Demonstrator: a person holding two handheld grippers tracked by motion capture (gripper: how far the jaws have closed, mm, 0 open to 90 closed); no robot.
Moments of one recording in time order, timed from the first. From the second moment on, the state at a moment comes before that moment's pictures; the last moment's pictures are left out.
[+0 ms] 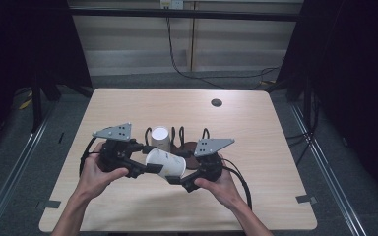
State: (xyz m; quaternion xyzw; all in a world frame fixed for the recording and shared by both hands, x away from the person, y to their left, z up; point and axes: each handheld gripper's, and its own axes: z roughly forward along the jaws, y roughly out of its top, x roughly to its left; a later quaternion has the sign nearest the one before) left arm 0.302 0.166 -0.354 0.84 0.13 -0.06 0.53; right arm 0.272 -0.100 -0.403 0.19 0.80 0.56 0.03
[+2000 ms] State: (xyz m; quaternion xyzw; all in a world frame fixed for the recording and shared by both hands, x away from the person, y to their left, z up) left arm 0.305 0.170 -0.369 0.85 0.12 -0.07 0.51; right arm 0.278 -0.124 -0.398 0.21 0.83 0.53 0.02
